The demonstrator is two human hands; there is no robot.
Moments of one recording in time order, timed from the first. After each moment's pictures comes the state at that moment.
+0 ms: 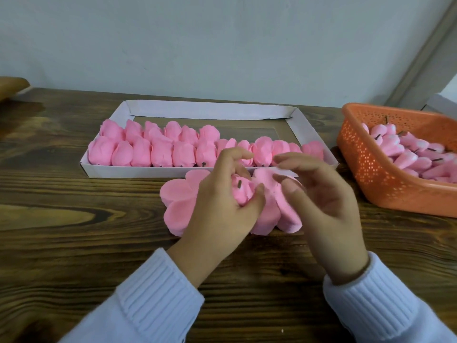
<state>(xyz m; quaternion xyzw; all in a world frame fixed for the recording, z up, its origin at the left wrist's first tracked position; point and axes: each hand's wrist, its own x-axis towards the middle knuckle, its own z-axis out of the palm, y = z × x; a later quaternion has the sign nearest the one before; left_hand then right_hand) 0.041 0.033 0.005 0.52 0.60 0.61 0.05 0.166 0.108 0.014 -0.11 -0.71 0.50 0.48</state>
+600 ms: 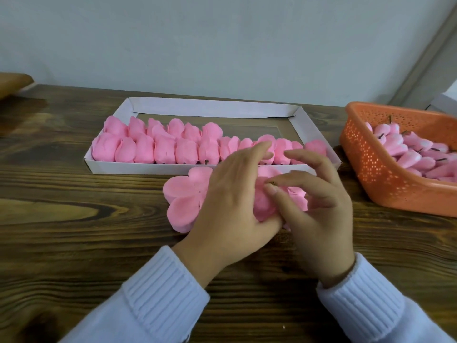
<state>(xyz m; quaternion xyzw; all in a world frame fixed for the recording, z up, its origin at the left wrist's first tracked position) 0.050 0.030 0.013 0.62 0.60 0.51 -0.01 0.160 0.102 0.010 -0.17 -0.78 0.29 0.53</state>
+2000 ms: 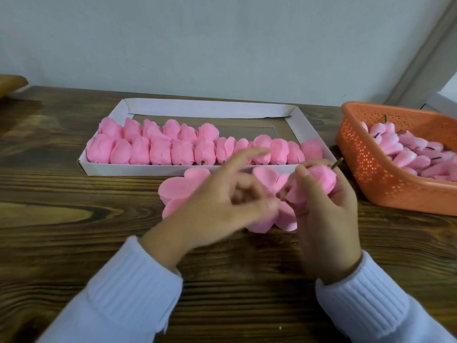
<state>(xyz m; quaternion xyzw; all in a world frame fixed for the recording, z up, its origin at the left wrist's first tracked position) 0.027 0.025 0.026 0.57 0.52 0.54 0.34 0.164 0.104 0.010 -0.21 -0.57 0.59 0.53</state>
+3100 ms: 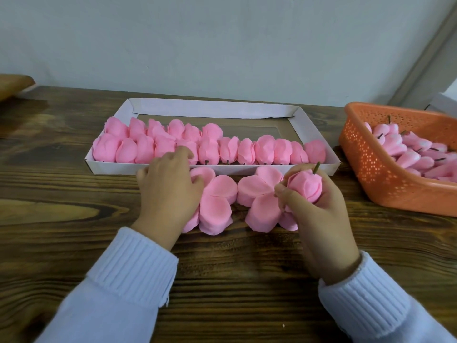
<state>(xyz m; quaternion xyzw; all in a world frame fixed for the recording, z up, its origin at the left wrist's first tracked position) -0.026 0.028 0.000 0.40 0.87 0.29 -0.10 0.163 0.105 0.004 -0.24 -0.67 0.54 0.45</state>
